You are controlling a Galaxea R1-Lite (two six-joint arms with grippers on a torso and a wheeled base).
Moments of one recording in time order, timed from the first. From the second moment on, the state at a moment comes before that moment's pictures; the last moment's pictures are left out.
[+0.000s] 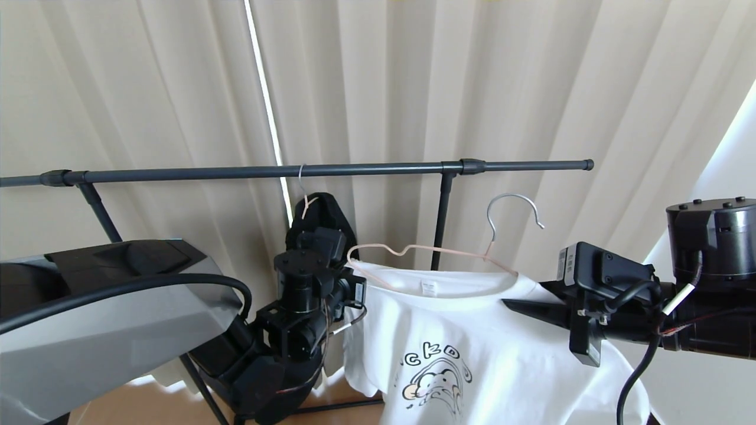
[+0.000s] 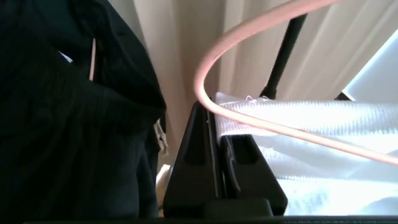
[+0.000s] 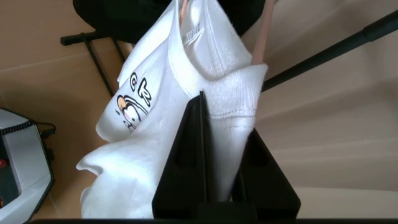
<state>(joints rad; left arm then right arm) -0.59 2.21 -0.80 -1.21 0.32 -0.01 0.39 1.49 -0.66 -0.29 0.37 -0.74</state>
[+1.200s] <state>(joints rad) -0.53 2.15 -0.87 -1.17 0.32 0.16 0.36 1.49 -0.65 -0.29 0.37 -0.75</state>
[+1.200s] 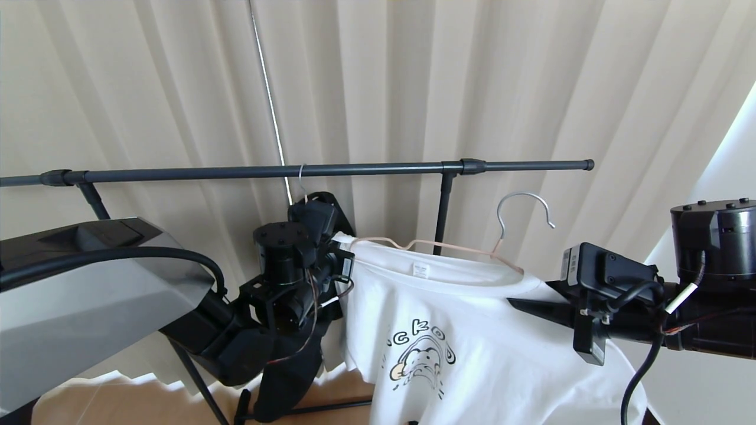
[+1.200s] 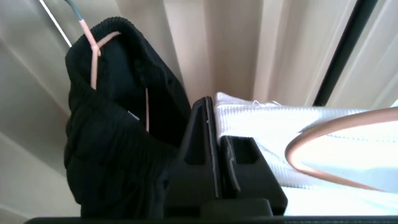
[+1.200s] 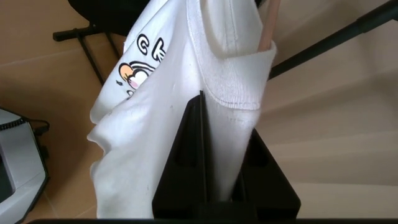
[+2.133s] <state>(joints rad) -0.58 2.06 -0.92 -0.84 0.34 0.18 0.35 1.51 -0.66 -0.29 0.28 -0.75</state>
